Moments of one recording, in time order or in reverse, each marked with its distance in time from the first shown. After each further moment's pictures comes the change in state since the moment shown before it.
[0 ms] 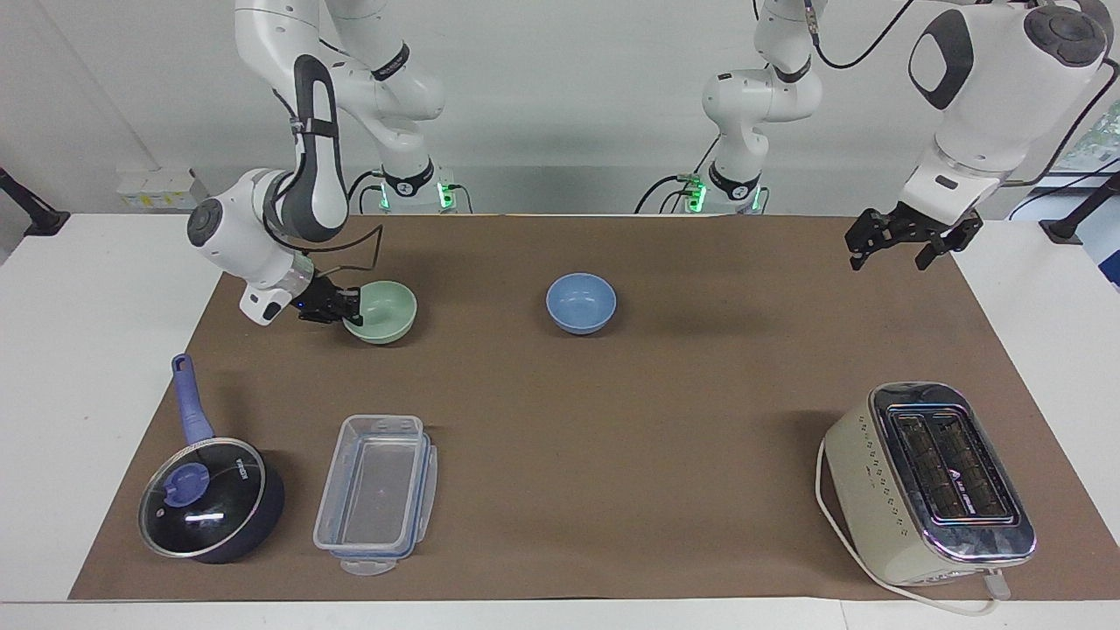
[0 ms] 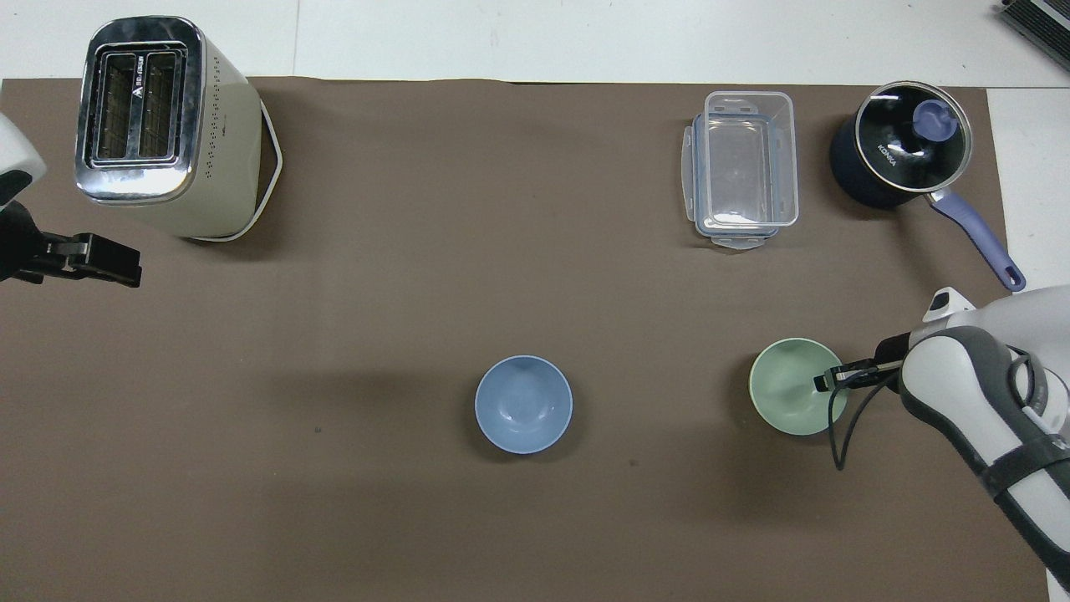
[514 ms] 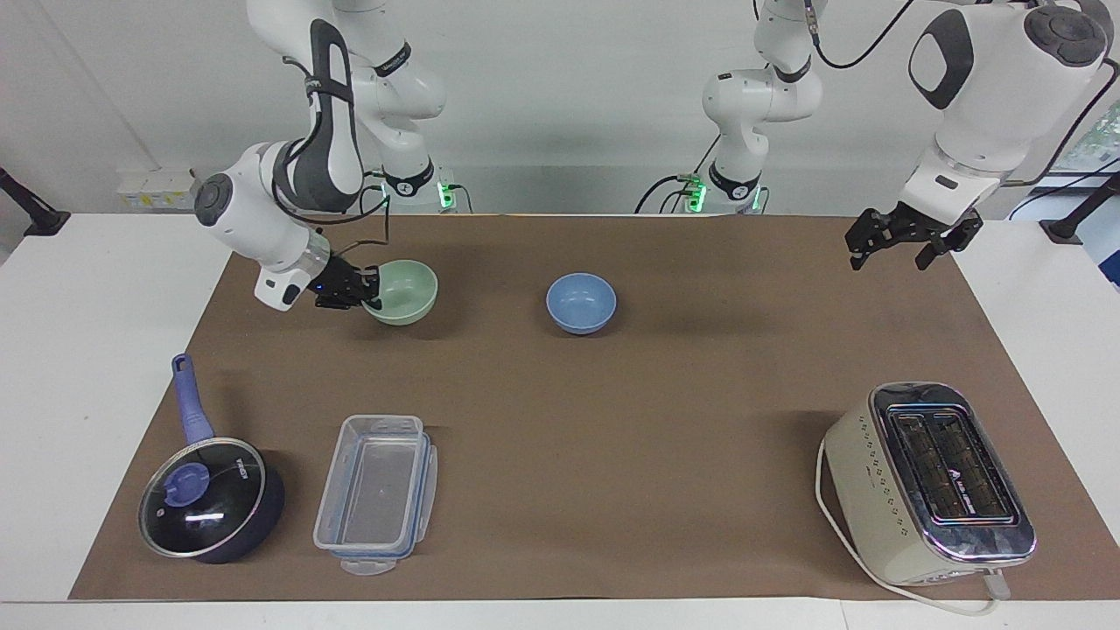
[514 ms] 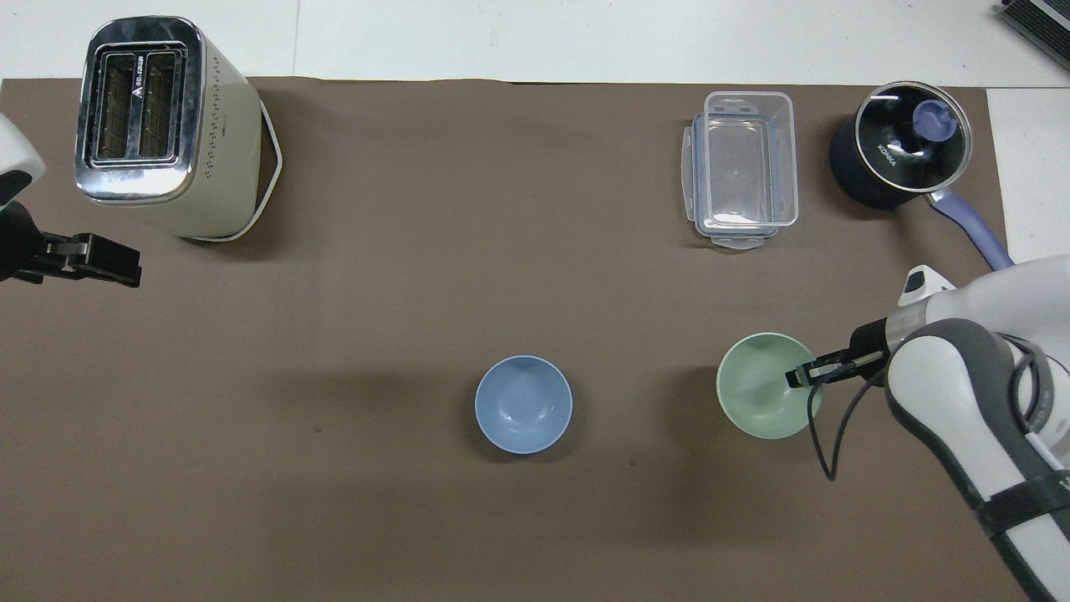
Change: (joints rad) left arm 0.000 0.000 0.000 0.000 0.000 0.000 0.000; right arm 0.136 -0.100 0.021 0.059 0.047 -0.137 0.086
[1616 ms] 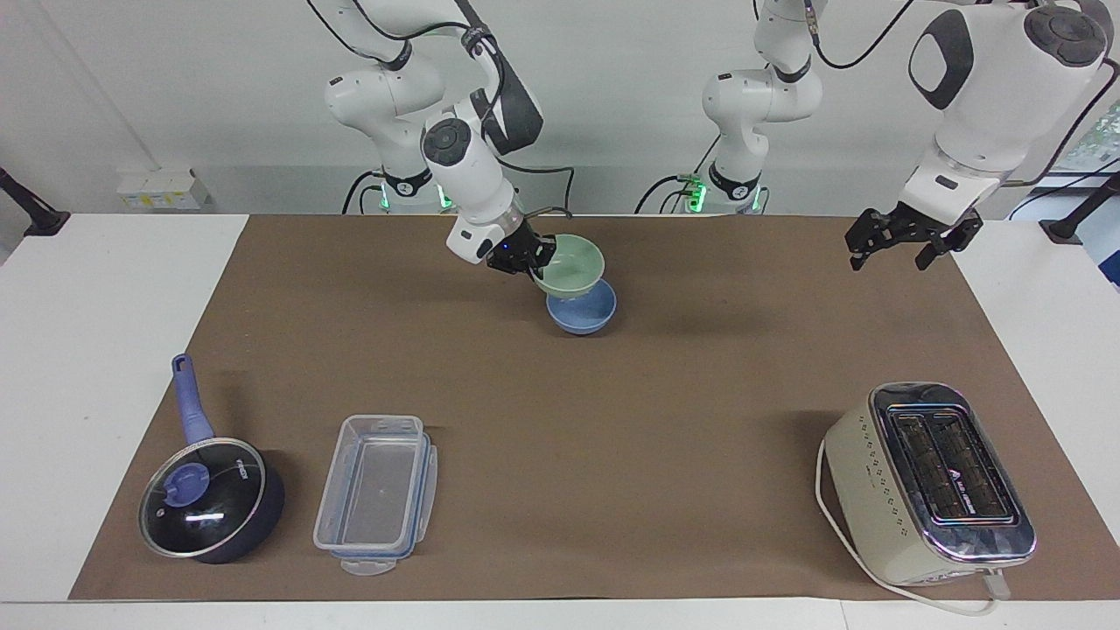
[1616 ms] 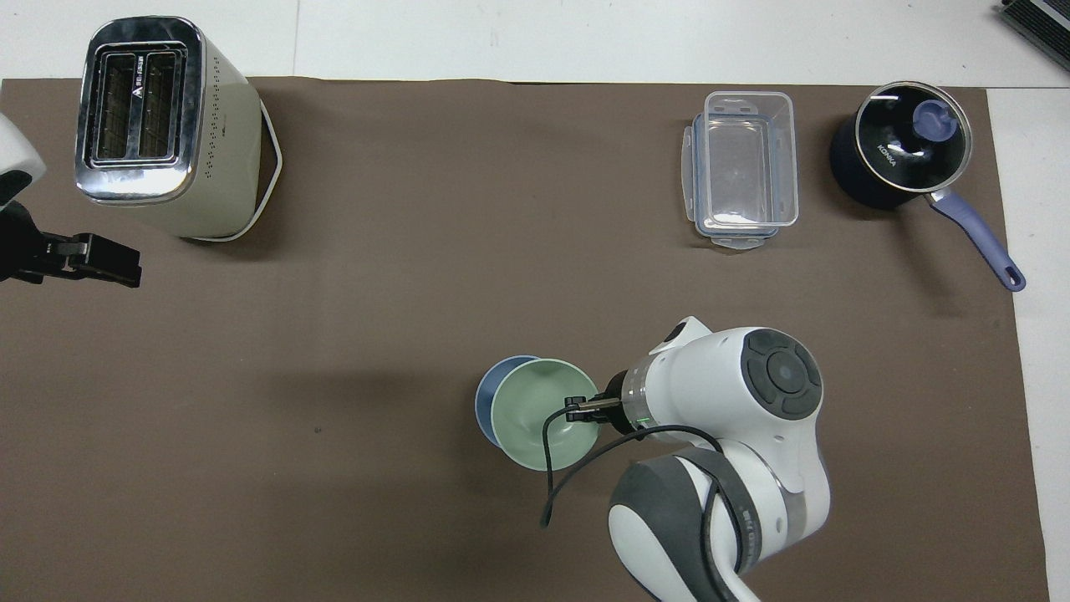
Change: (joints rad) left arm 0.000 0.000 0.000 0.000 0.000 0.000 0.000; right arm 0.547 -0.003 0.013 -0.005 0.051 0.259 0.673
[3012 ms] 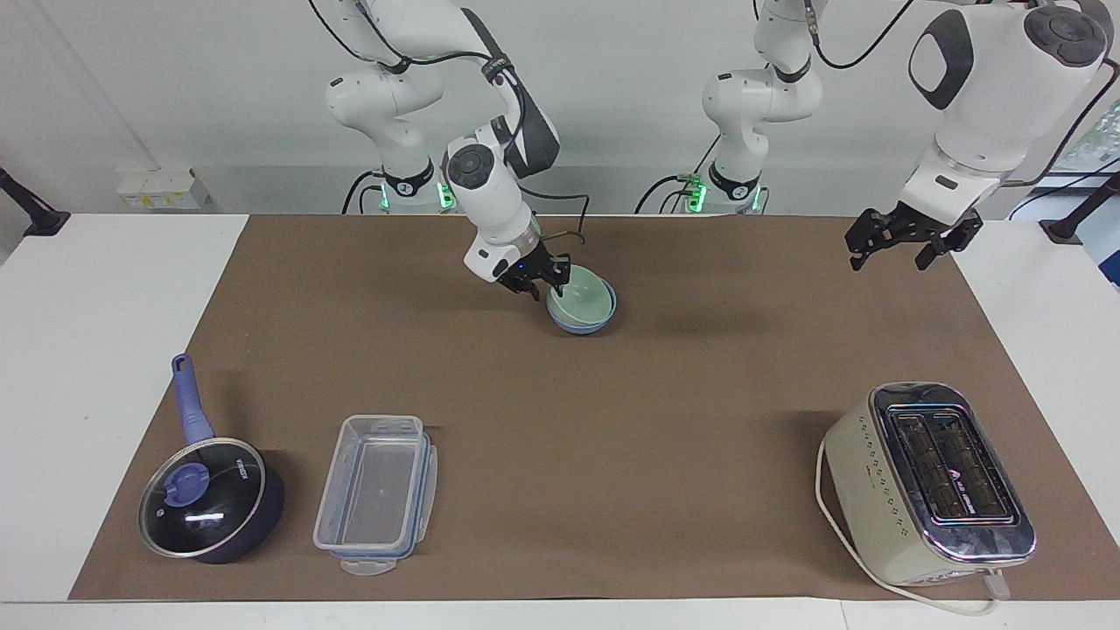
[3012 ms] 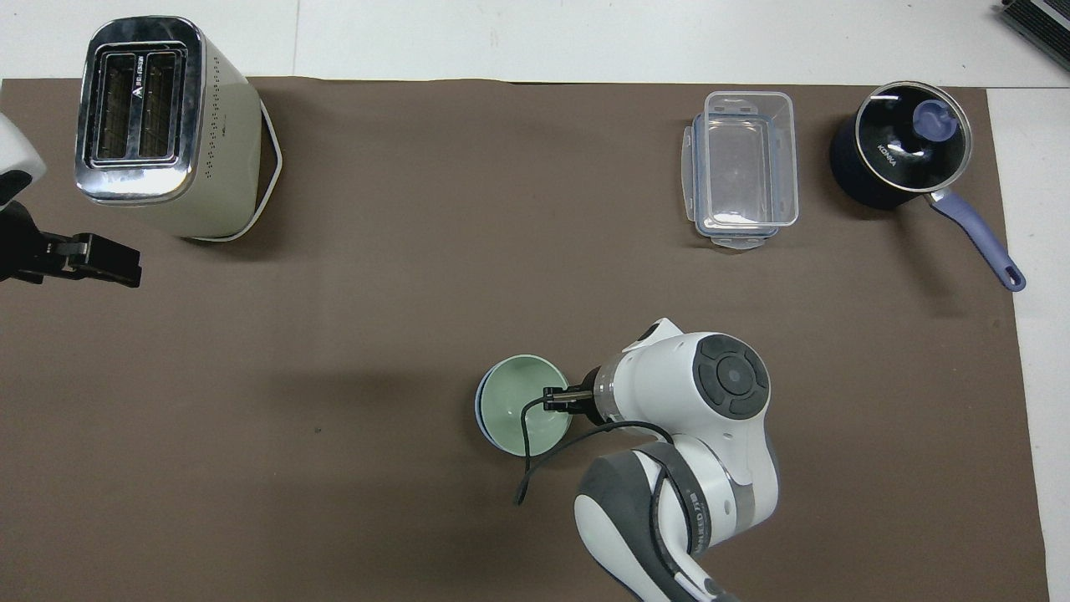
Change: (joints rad) left arm 0.000 0.000 0.000 0.000 0.000 0.000 0.000; right arm 0.041 0.085 0.000 0.010 0.001 0.114 0.058
